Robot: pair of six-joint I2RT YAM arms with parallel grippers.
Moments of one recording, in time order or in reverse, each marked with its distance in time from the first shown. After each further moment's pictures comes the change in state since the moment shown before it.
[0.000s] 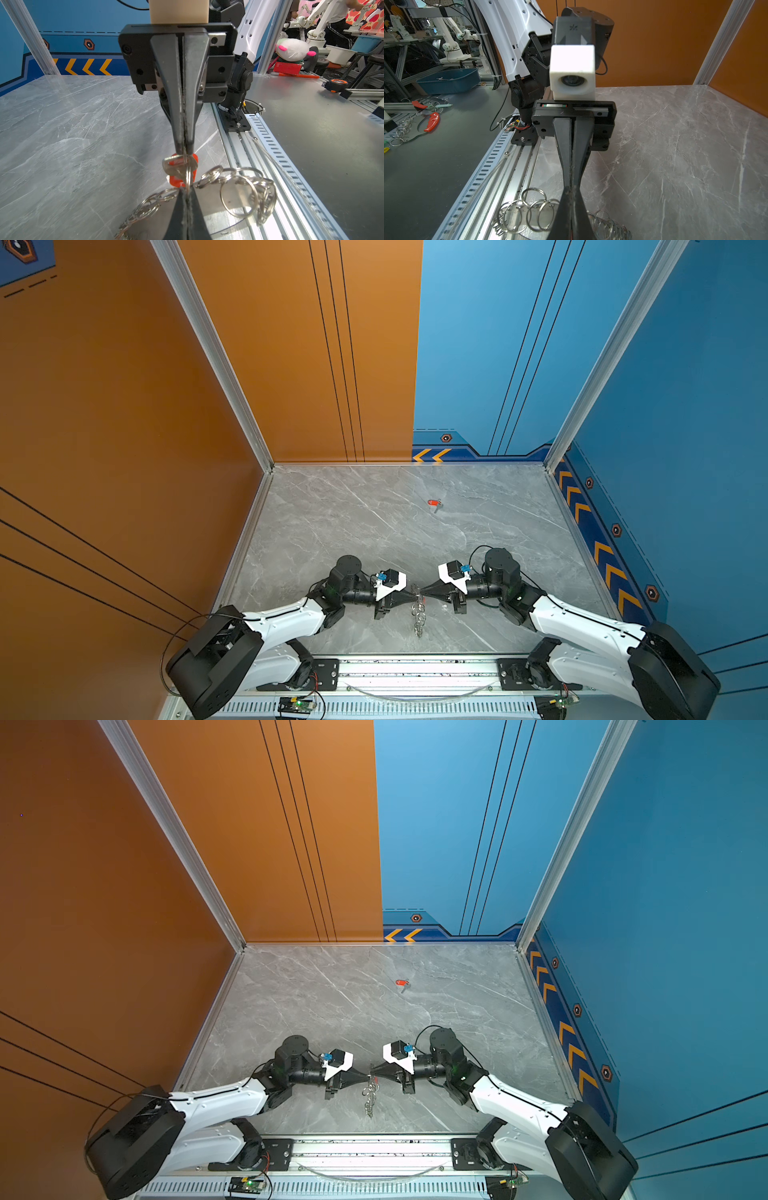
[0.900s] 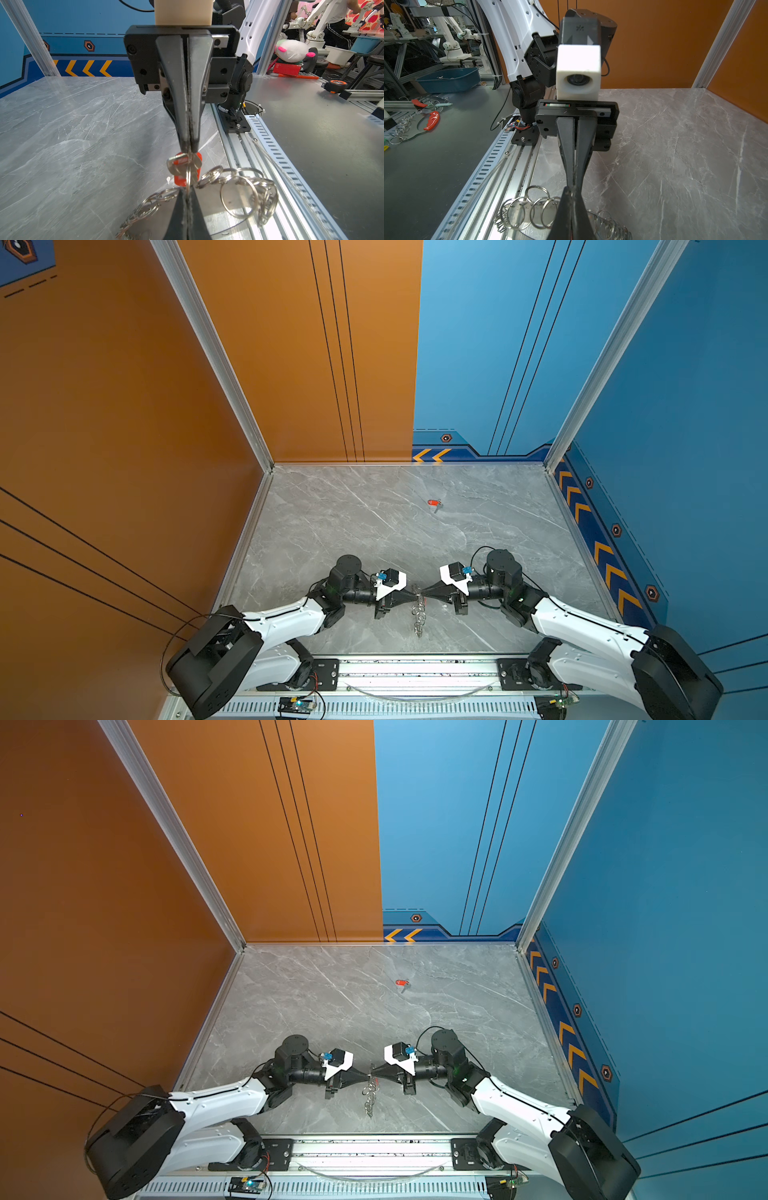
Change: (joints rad) left arm 0.000 0.000 0.003 0.001 0.002 -0.003; right arm 0.000 -0.023 -0.011 0.000 0.000 -0.008
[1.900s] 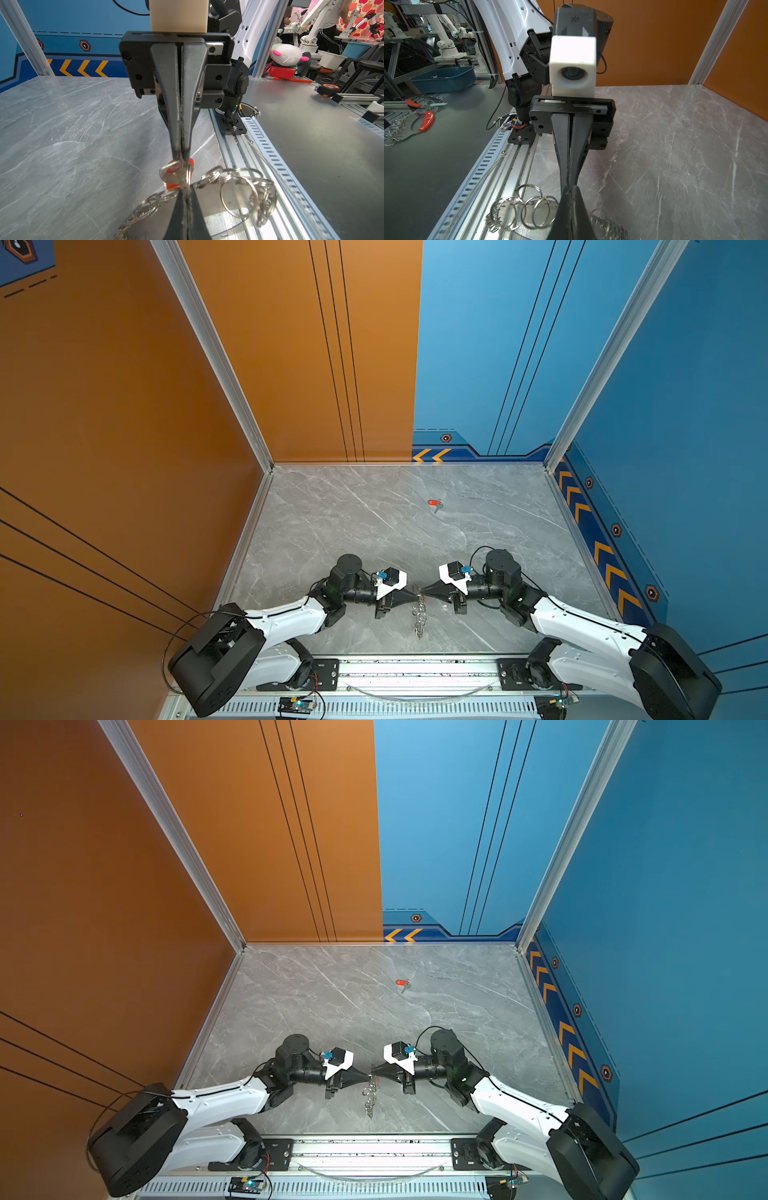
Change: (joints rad) left arm 0.003 0.023 0.008 0.017 0.023 -0.023; right arm -0.001 0.000 -0.001 0.002 0.018 0.000
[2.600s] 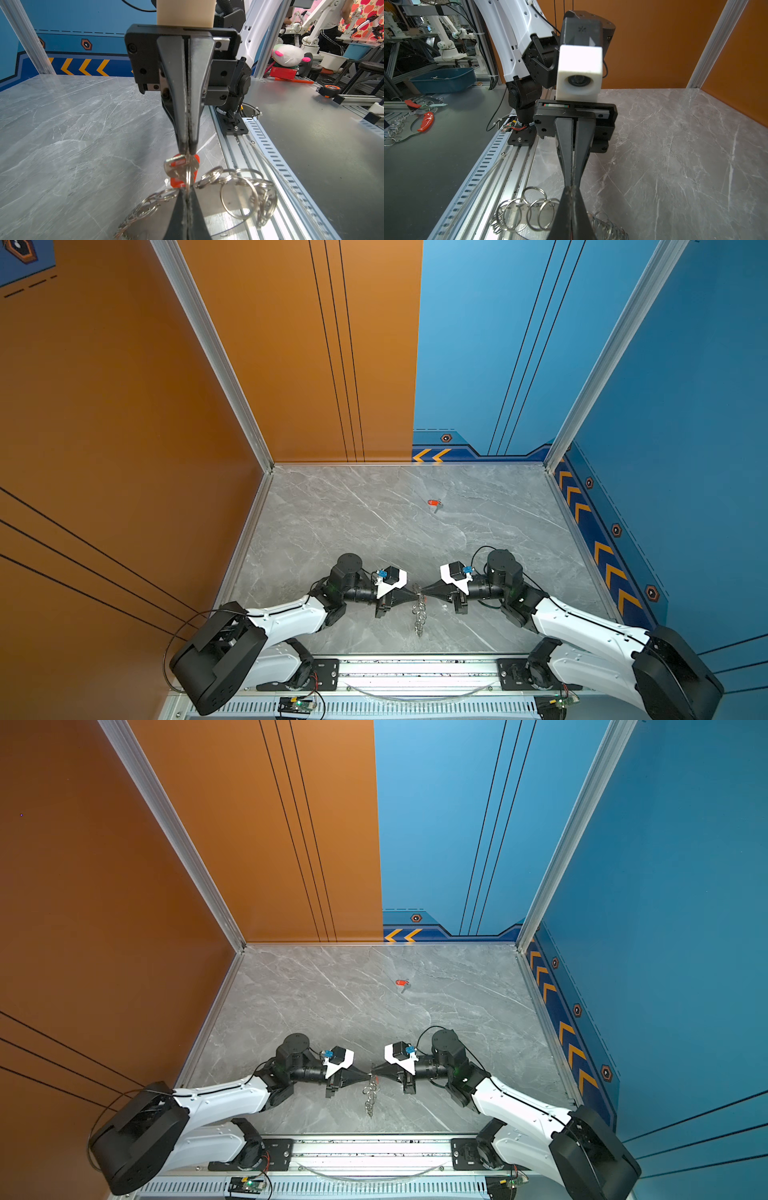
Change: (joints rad) left arm 0.004 0.005 0.003 0.003 0.003 -0.003; right arm 0.000 -0.002 0.000 0.000 0.000 0.000
